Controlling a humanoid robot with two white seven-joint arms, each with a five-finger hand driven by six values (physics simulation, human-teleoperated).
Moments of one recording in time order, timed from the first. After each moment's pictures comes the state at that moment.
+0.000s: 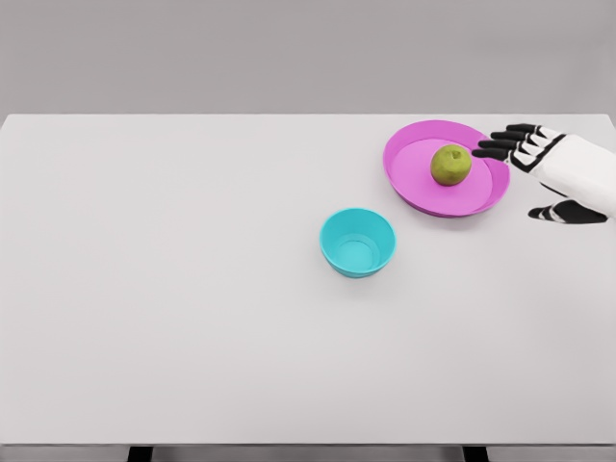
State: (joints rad) left arm 0.00 0.00 0.02 -0.08 -0.08 0.00 0.06; right arm -0.25 -1.01 0.27 -1.63 0.35 -0.61 0.17
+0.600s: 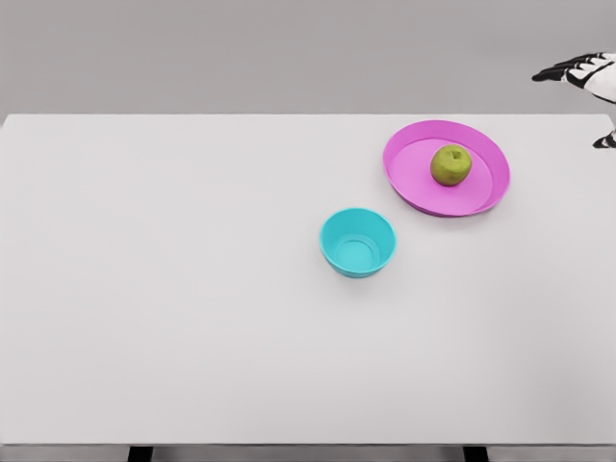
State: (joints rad) left arm 0.00 0.00 0.02 -0.08 -0.08 0.00 0.06; right arm -0.71 -0.89 0.33 -1.22 0.36 -0.61 0.58
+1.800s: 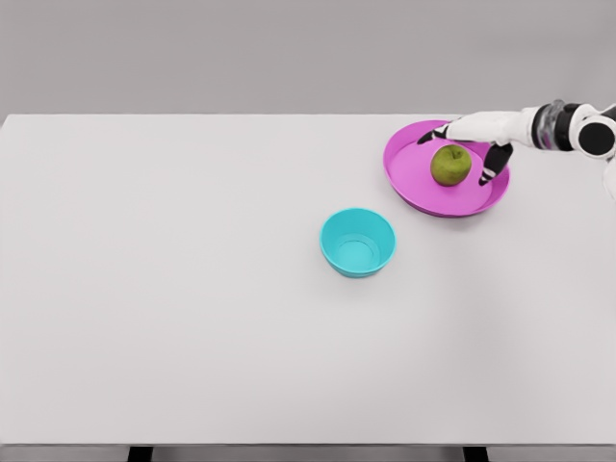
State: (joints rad) left arm 0.00 0.00 0.02 -0.08 -0.08 0.00 0.06; right arm -1.07 -0.49 0.82 -0.63 0.48 -0.61 0.61
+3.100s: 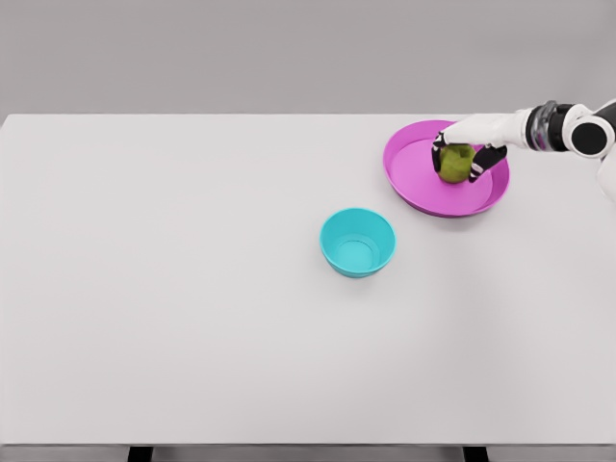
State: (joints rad) left arm 0.00 0.00 0.02 -0.08 -0.08 0.00 0.06; right arm -1.08 -0.48 0.85 -0.62 0.49 -0.61 0.61
